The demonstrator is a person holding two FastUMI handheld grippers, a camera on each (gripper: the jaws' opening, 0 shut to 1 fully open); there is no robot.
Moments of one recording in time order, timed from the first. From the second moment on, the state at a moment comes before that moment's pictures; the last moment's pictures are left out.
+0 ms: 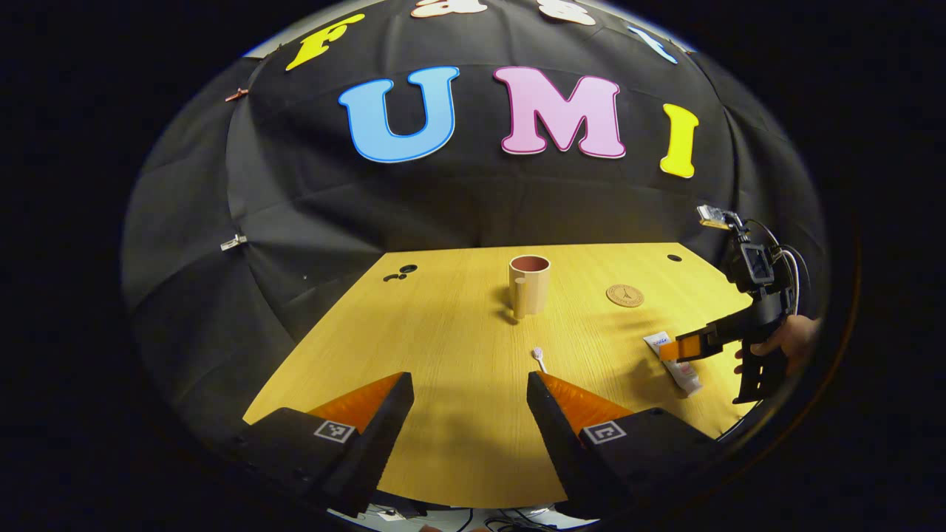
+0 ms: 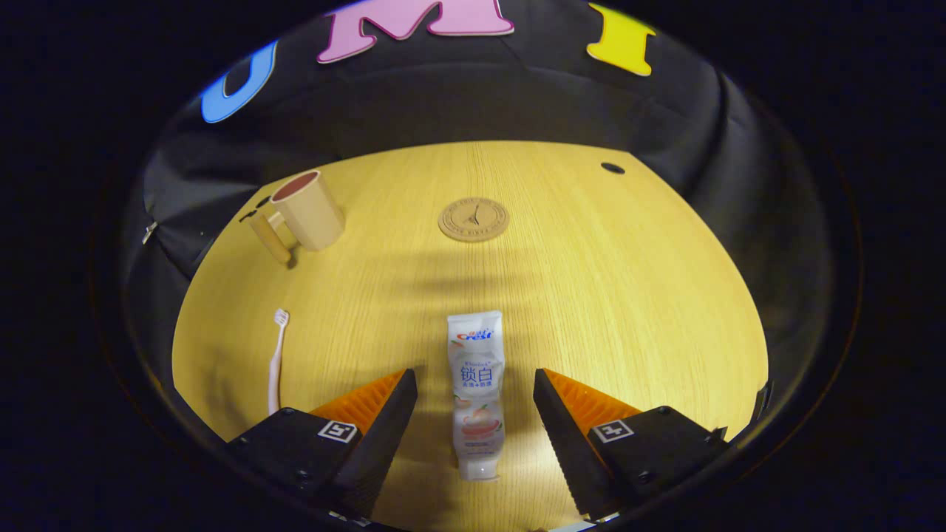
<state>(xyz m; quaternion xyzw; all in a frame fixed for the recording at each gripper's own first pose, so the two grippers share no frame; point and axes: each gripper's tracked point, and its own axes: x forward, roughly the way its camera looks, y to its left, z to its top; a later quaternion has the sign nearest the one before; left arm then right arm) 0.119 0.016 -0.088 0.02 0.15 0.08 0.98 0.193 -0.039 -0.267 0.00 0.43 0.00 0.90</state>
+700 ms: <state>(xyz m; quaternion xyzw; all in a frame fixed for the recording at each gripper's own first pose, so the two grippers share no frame) 0.134 0.003 -0.087 -0.02 0.17 0.08 0.98 0.194 -0.043 -0.291 -0.02 0.50 0.00 0.86</state>
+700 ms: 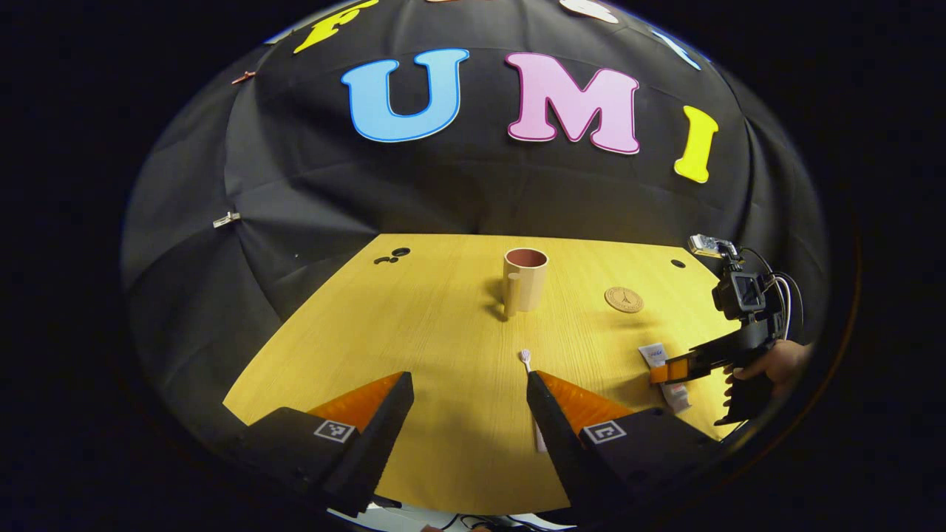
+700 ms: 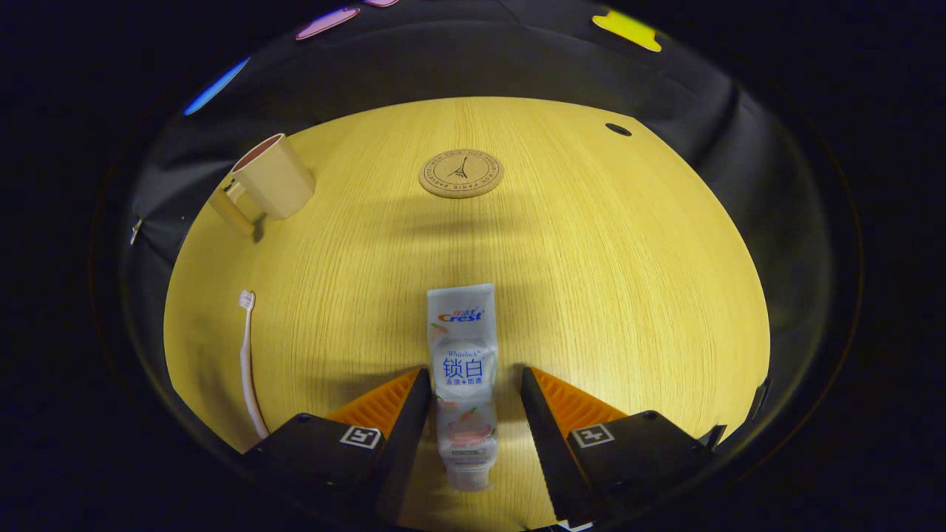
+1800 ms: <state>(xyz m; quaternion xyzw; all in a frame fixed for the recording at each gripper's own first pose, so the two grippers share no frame) 0.175 -0.019 -0.144 -0.06 0.26 0.05 0.96 0.197 -0.035 -0.251 -0.03 0.47 0.08 0.88</state>
